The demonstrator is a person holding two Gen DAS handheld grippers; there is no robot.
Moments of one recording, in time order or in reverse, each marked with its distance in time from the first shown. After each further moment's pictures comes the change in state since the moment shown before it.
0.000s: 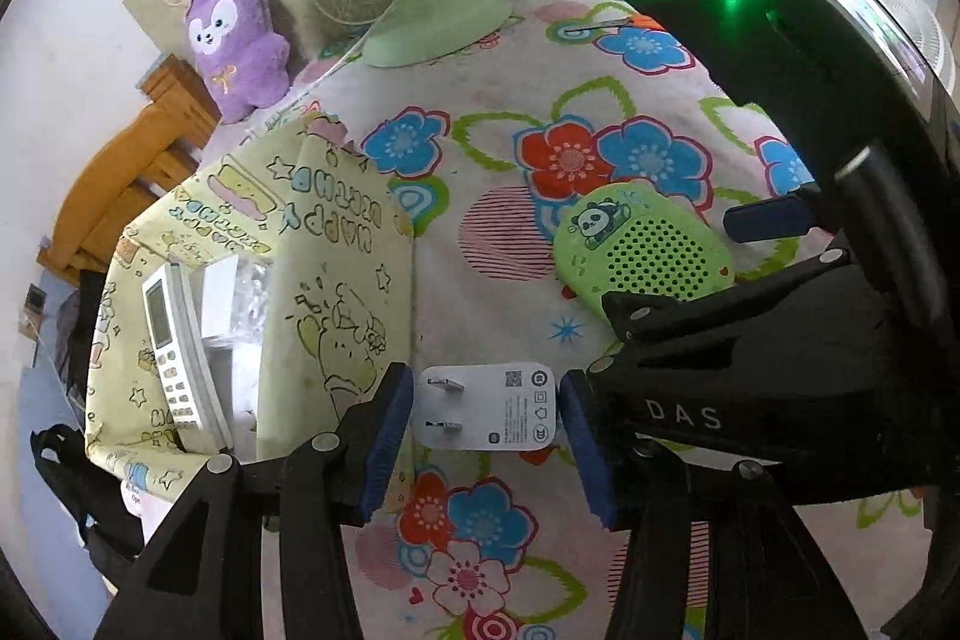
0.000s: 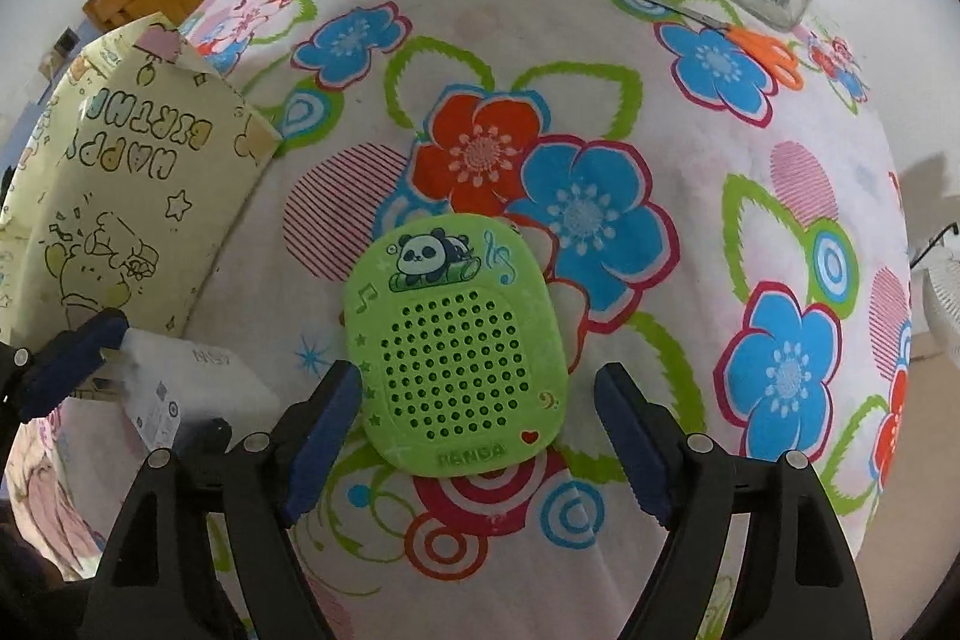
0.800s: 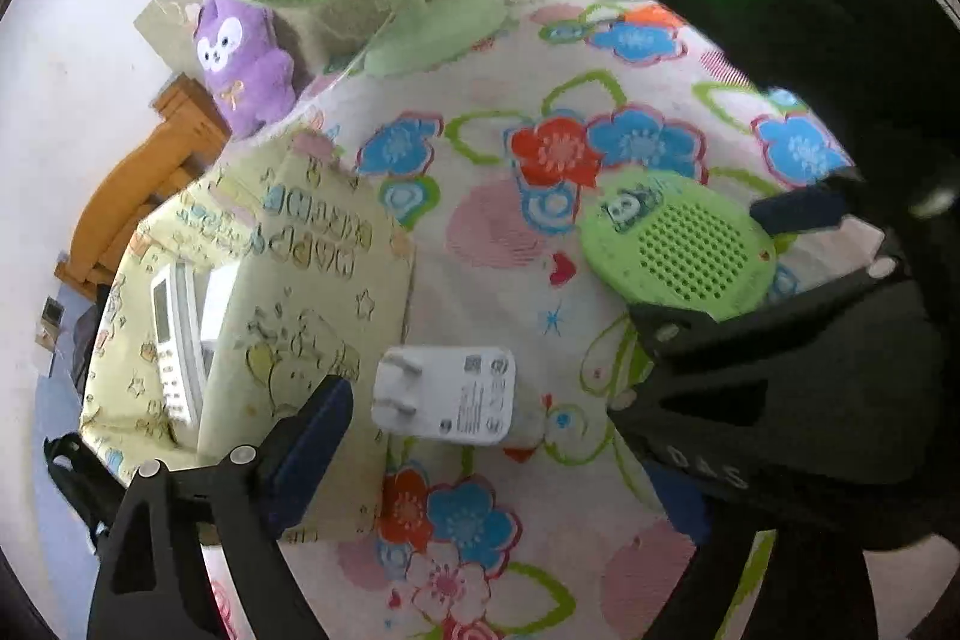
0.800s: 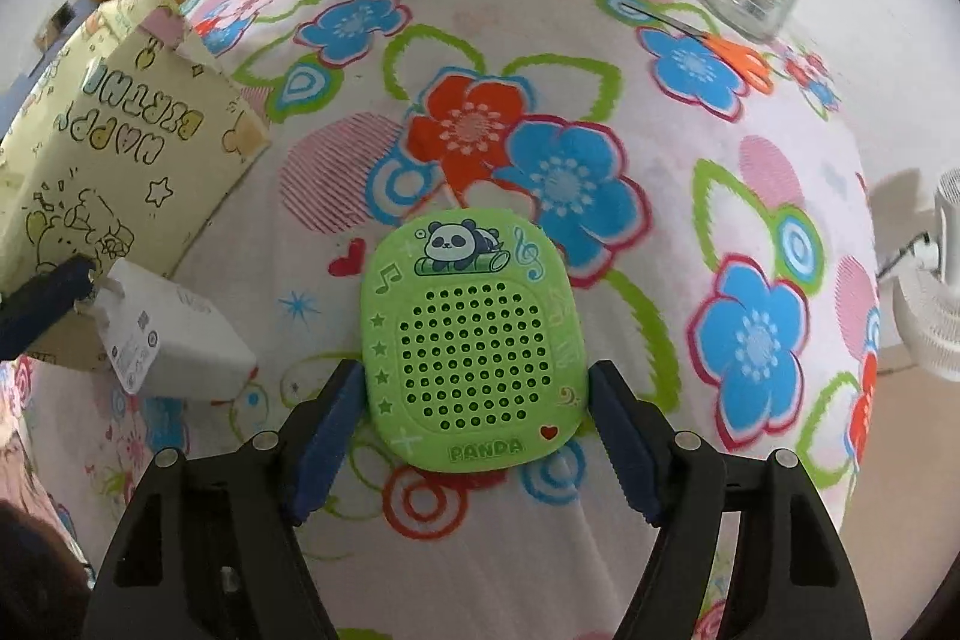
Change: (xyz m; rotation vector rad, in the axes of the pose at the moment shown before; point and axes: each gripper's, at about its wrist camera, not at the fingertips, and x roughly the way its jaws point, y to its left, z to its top) left arm 0.004 -0.016 -0.013 0.032 -0.069 0.042; right arm -0.013 -0.003 -0.023 -0.019 -0.026 -0.082
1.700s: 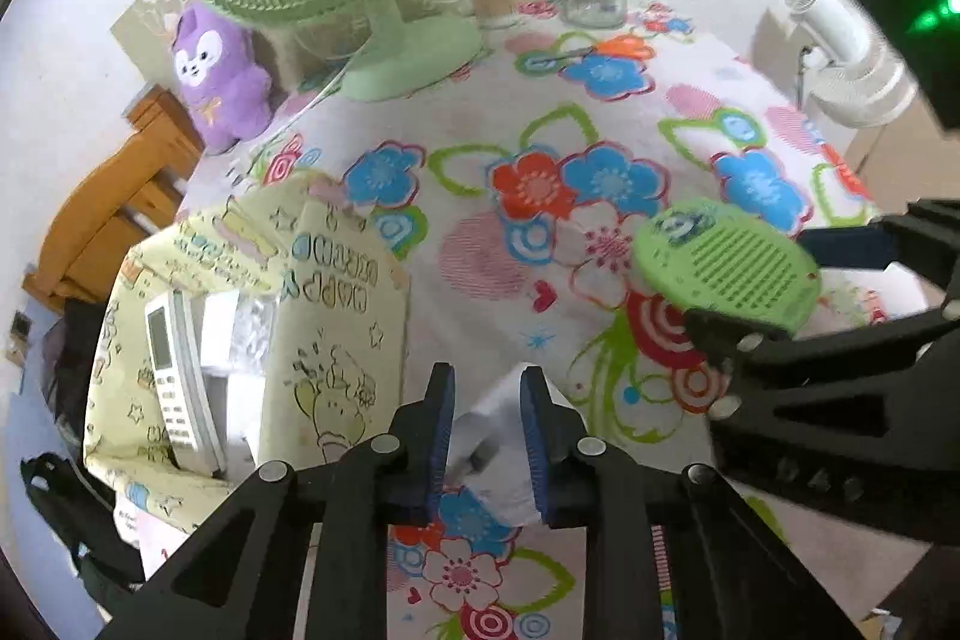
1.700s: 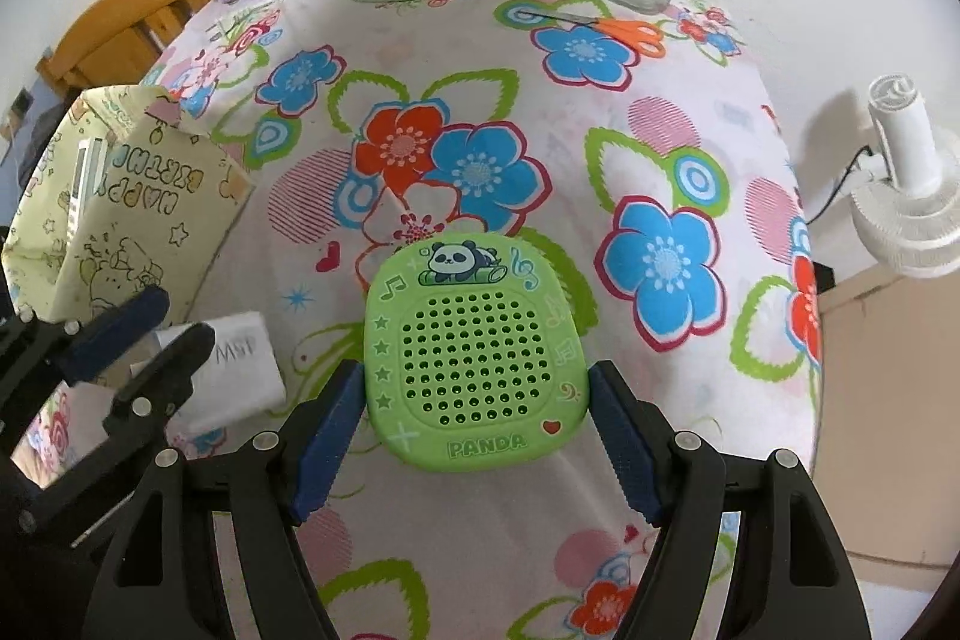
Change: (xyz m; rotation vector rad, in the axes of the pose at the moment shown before) left arm -0.024 0.019 0.012 0.015 0.005 -0.130; right arm -0.048 -0.012 -0.017 0.175 -0.022 -0.051
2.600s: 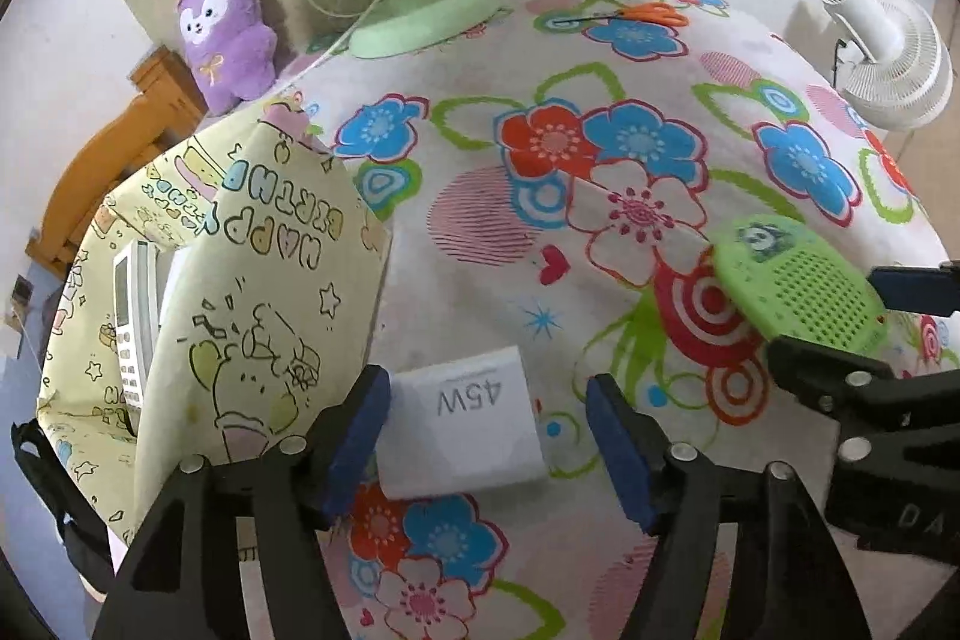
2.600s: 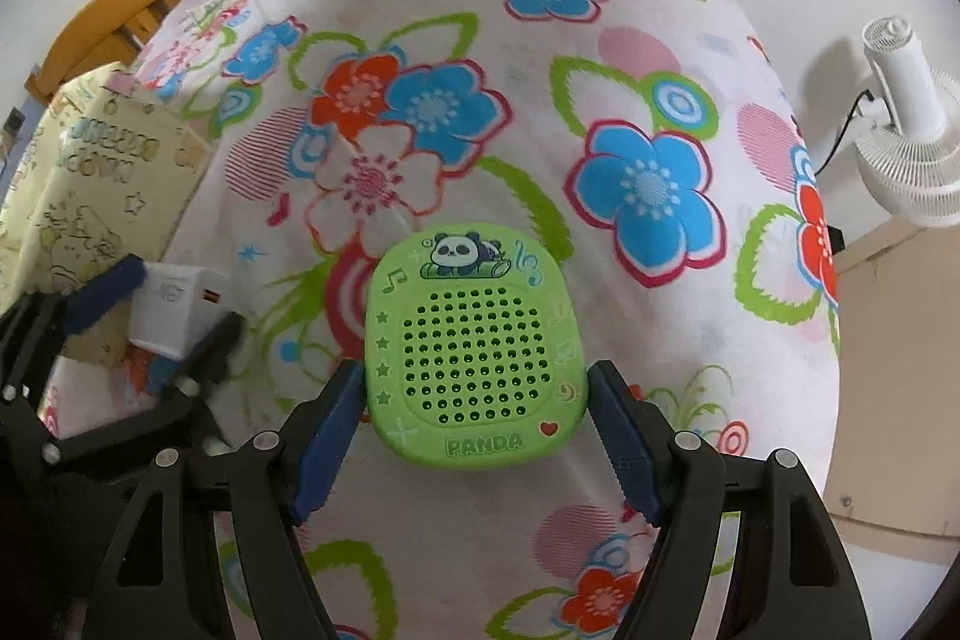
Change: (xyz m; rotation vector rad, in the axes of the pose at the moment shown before) left arm 0.040 -0.005 -0.013 -0.085 0.017 0.062; right arm 0.026 -0.026 -0.021 0.046 0.055 0.024
